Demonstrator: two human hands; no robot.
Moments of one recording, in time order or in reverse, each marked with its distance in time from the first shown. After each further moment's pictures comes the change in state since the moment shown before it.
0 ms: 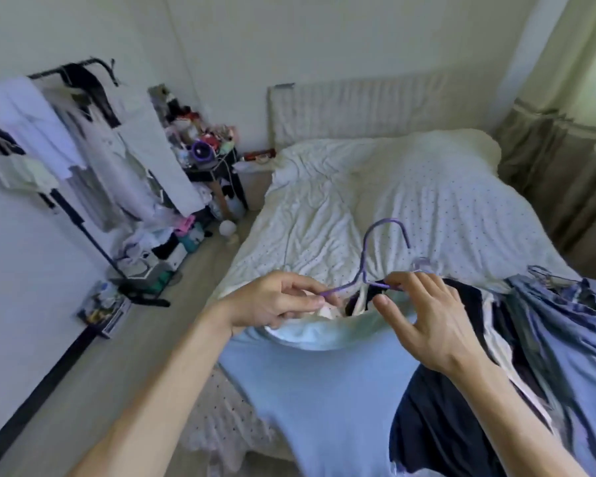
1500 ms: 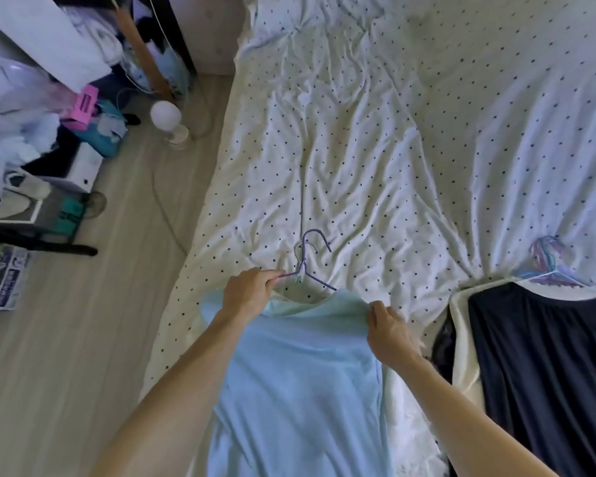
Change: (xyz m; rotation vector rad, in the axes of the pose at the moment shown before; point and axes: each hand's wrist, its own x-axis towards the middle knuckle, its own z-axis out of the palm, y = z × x) left_hand 0.397 -0.554 -0.345 0.621 0.302 -0.382; right_hand 0.274 0.141 0.579 -0.138 -0.784 0.740
